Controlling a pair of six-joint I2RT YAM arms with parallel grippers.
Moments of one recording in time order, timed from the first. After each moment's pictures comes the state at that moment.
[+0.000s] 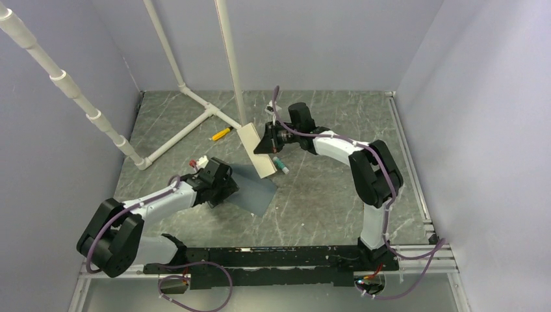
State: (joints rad) left arm -0.57 1.27 0.58 -0.35 -0.19 -1.13; right arm 0.53 1.91 1.28 0.10 -0.87 0.32
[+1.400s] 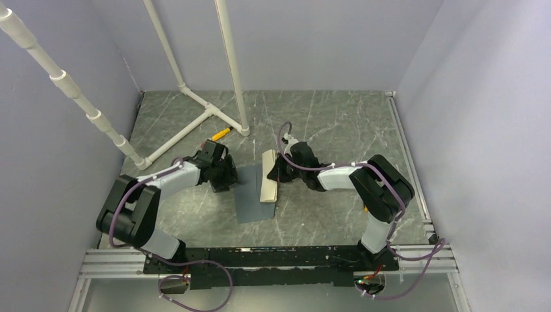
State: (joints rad) left arm -0.41 1.52 0.78 -0.30 0.11 -0.78; right arm 0.66 1.77 0.79 0.38 -0.30 0.57
